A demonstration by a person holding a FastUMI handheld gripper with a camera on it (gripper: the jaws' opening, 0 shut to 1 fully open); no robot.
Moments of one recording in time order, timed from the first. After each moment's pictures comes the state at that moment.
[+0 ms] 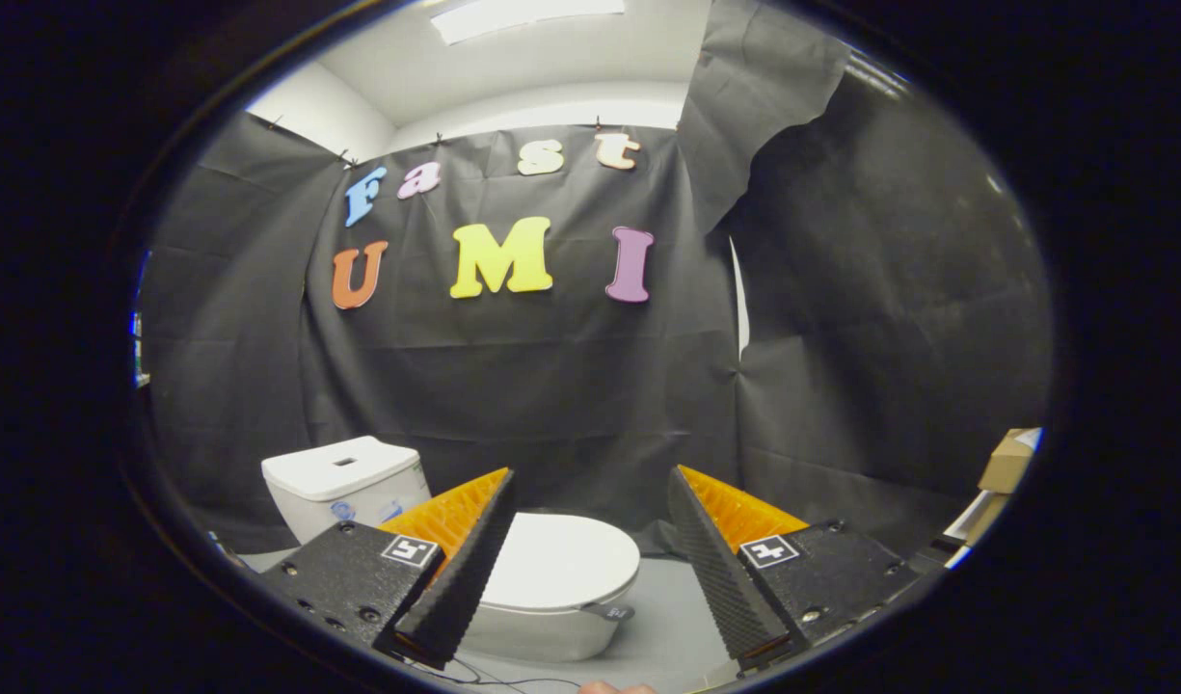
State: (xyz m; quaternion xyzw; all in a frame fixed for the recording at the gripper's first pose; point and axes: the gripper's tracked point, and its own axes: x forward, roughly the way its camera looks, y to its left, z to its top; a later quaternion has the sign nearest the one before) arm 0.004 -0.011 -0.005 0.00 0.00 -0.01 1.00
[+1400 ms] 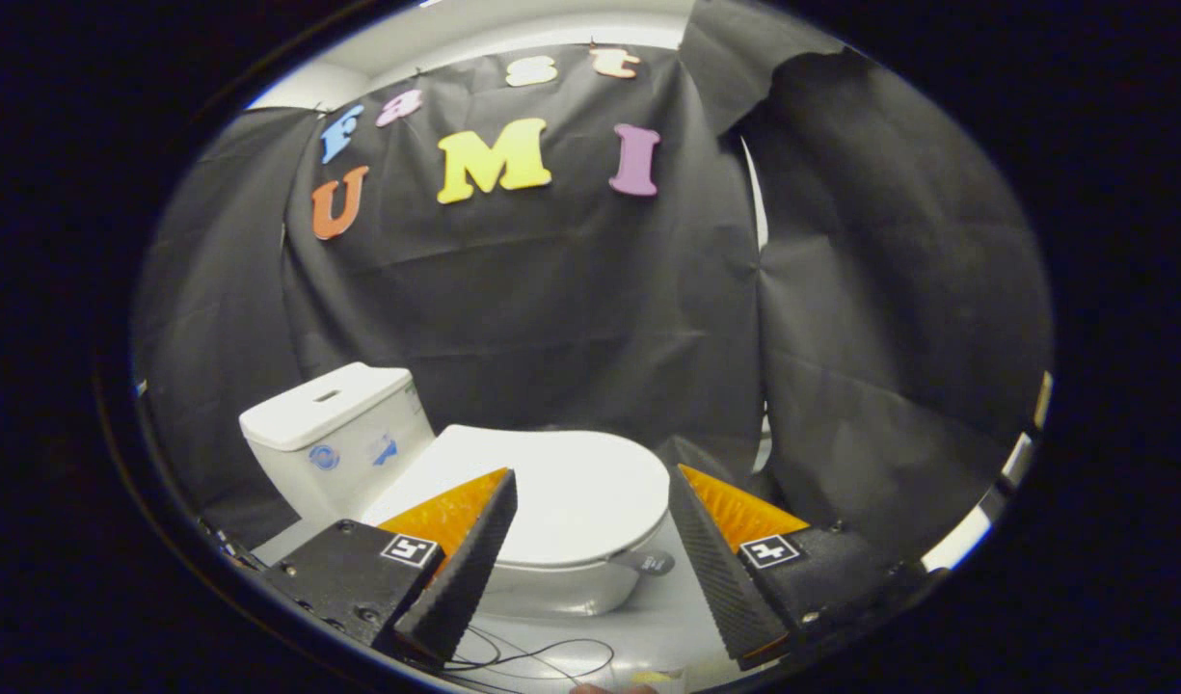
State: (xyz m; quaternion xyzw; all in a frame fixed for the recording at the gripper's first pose) arm 0.063 0.004 -0.126 0.04 0.17 -0.03 0.98
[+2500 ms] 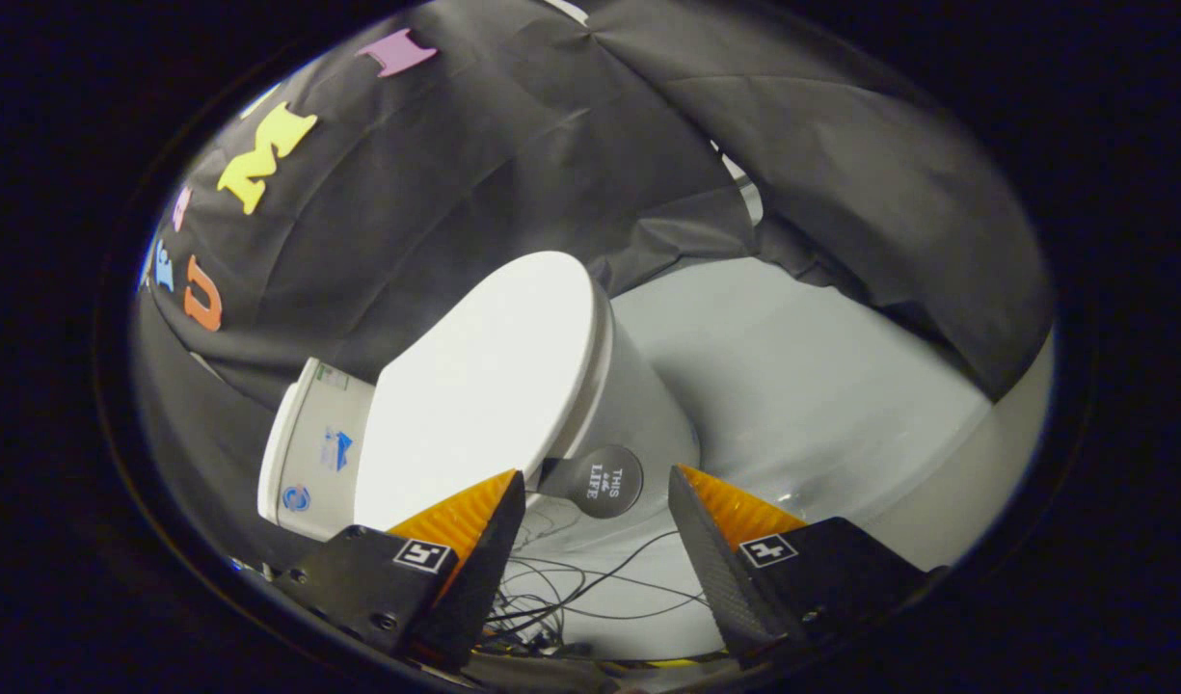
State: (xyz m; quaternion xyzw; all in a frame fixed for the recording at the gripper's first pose) arm 0.130 -0.057 -0.304 0.33 0.40 -0.04 0.85
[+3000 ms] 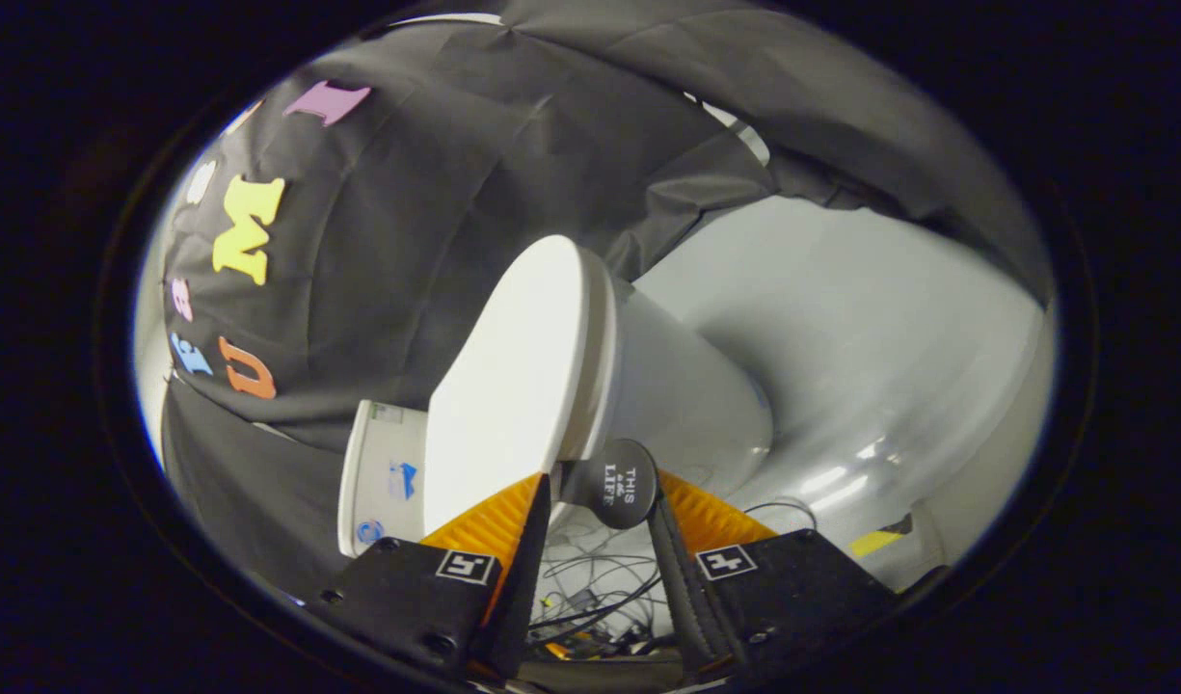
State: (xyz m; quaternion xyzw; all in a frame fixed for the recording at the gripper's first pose) arm 0.138 -0.035 -0.319 0.46 0.39 0.02 0.80
